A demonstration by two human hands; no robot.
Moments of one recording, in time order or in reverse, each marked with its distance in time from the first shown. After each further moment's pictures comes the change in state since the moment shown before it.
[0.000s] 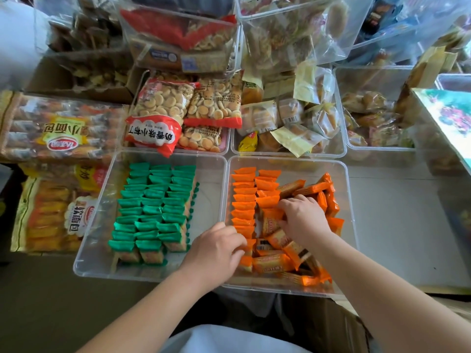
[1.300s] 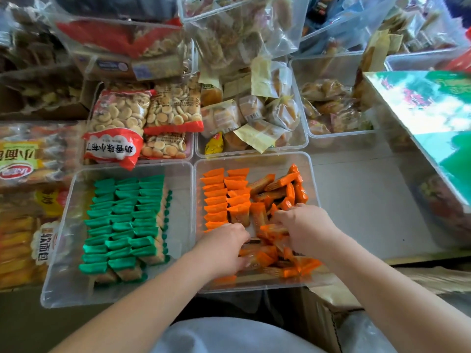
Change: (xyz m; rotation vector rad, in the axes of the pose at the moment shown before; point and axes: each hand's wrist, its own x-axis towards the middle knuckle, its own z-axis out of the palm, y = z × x) left_hand 0.064 0.046 0.014 0.152 -0.500 0.054; right_hand -0.054 0.031 -0.049 -0.123 -0.297 -0.015
